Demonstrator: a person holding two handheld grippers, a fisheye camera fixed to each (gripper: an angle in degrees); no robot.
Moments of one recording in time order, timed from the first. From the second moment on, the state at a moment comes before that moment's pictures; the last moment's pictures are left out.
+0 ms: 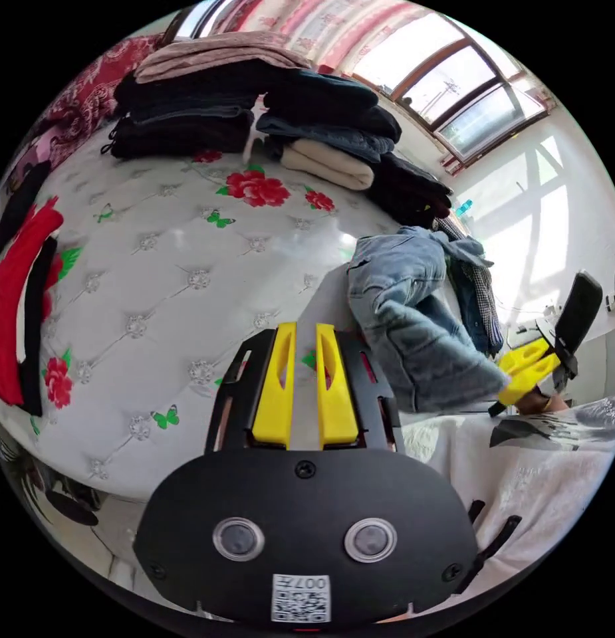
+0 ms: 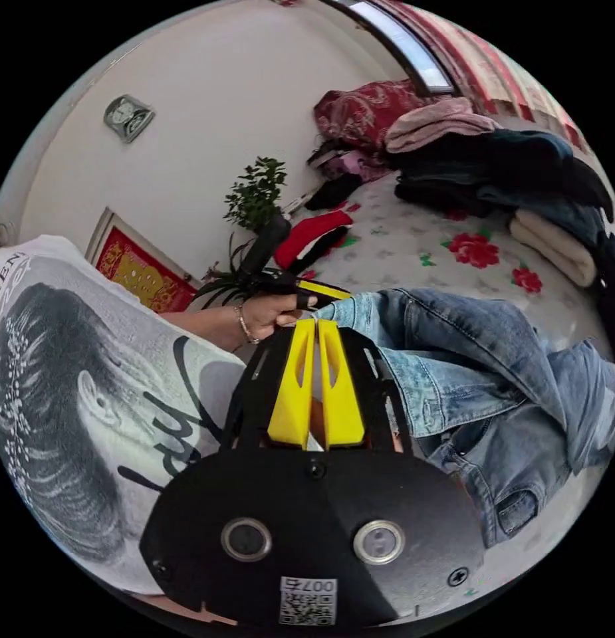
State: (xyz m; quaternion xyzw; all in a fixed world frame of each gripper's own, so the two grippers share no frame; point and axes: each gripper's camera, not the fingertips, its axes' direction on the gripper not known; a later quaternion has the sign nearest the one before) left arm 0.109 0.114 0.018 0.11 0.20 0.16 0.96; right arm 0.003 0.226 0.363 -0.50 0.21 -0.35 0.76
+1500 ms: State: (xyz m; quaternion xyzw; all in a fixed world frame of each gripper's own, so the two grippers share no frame) left arm 0.005 0.105 -0.194 0.39 0.20 0.16 0.89; right arm -0.008 0.014 0.185 -0.09 0.48 -0.30 0.82
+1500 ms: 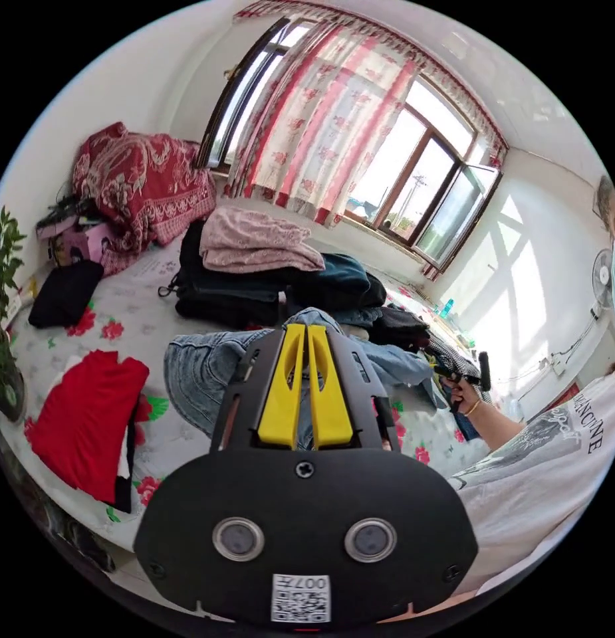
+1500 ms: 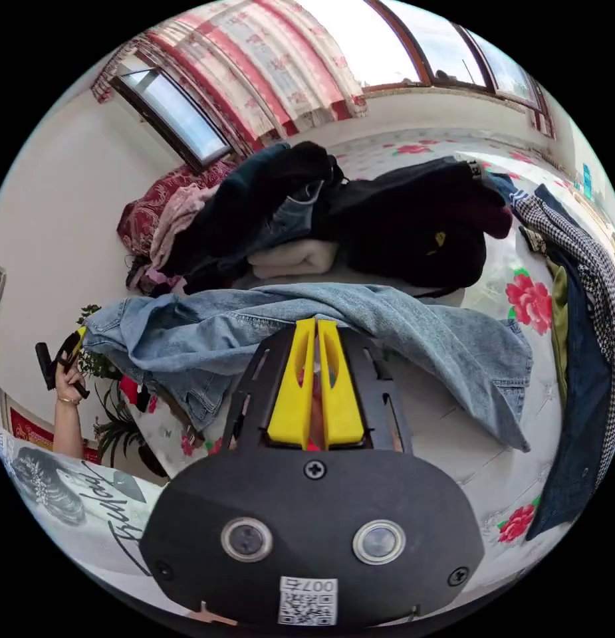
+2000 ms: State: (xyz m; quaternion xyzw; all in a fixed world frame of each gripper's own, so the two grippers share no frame) left arm -0.017 0.233 0.025 0.04 0.17 -0.02 0.98; right arm 0.043 0.151 0.069 -0.31 0.46 -0.13 0.82
